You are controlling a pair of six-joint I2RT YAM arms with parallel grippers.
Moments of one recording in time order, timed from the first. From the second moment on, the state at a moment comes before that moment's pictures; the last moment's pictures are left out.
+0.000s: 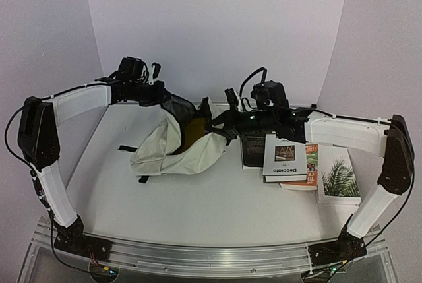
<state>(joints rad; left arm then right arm) -0.42 1.81 1.54 -0.28 0.31 -0.40 0.79 1.66 1.28 0.00 -0.49 0.87</state>
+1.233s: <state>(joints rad) -0.23 1.65 1.30 -0.28 0.54 -0.47 0.62 1.79 1.38 -0.35 -0.12 0.53</state>
